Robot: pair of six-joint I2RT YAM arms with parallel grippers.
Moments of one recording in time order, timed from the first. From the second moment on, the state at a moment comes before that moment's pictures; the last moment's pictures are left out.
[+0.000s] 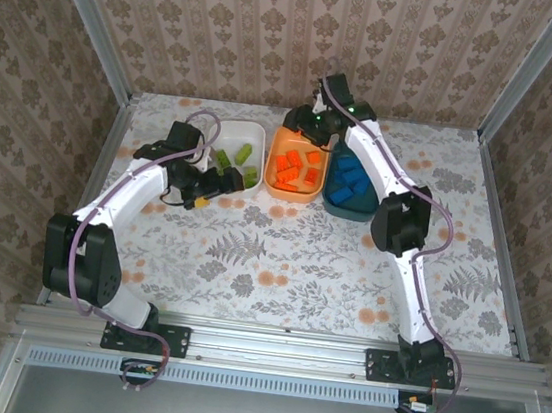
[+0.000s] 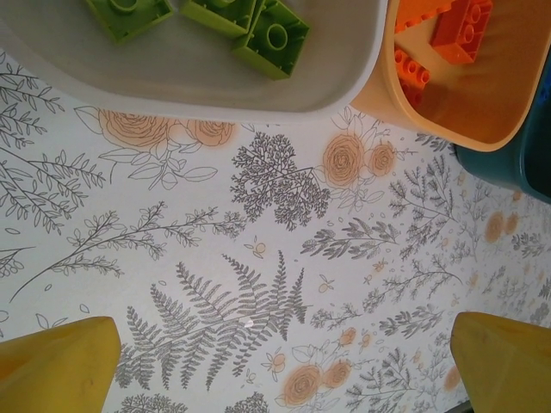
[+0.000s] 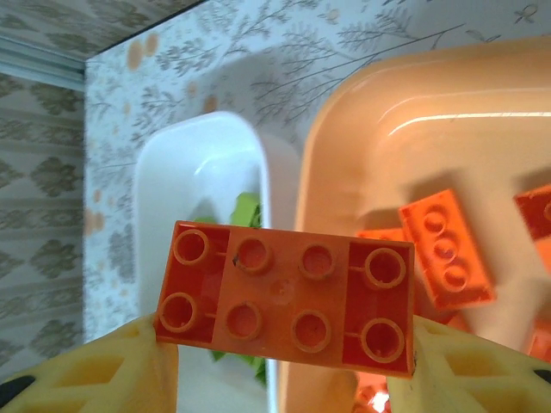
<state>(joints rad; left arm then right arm) -0.26 1.51 1.17 -0.81 0.44 -0.49 0.37 2.48 2.50 -0.86 -0.34 0.65</state>
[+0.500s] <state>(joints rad) -0.22 1.52 1.17 -0.85 0.44 -0.47 0.37 2.61 2.54 -0.88 -0.28 0.60</state>
